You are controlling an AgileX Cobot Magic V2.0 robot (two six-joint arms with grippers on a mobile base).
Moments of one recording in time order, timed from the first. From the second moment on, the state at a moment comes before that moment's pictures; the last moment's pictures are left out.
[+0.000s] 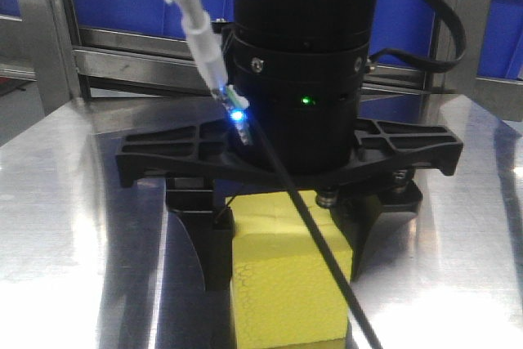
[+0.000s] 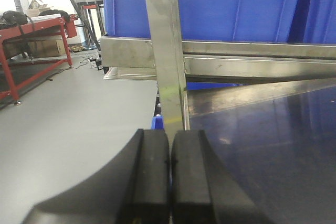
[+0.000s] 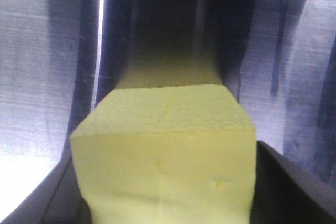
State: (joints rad) left arm -0.01 0.00 0.01 0.14 0.06 -0.09; right arm 0.99 1.70 -1.18 -0.07 0.94 0.95
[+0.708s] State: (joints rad) left arm -0.01 0.00 0.01 0.14 0.06 -0.09; right arm 0.84 1.47 -1.06 -0.05 0.93 0.77
